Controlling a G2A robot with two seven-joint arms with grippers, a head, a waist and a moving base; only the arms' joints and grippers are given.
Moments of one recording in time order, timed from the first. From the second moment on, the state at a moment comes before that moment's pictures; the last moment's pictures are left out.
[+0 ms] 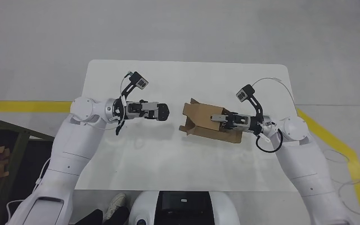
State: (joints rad) left arm 0.81 -1.11 -1.19 -1.25 -0.67 -0.32 -1.42; right arm -0.97 -1.10 1.24 -1.36 0.52 -0.24 1.23
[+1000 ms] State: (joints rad) left arm 0.87 -0.95 -1.12 -1.49 0.18 -1.01 -0.76; right arm -0.97 -1.10 1.24 -1.36 0.52 -0.24 1.23
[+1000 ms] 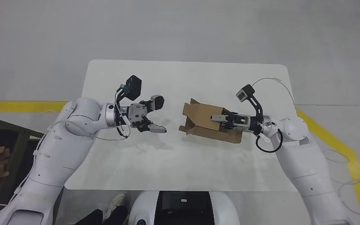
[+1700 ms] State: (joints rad) left arm 0.92 -0.94 -1.13 -1.52 0.31 -1.01 -0.72; right arm -0.98 -1.10 1.23 -1.38 0.49 -0.22 1.23
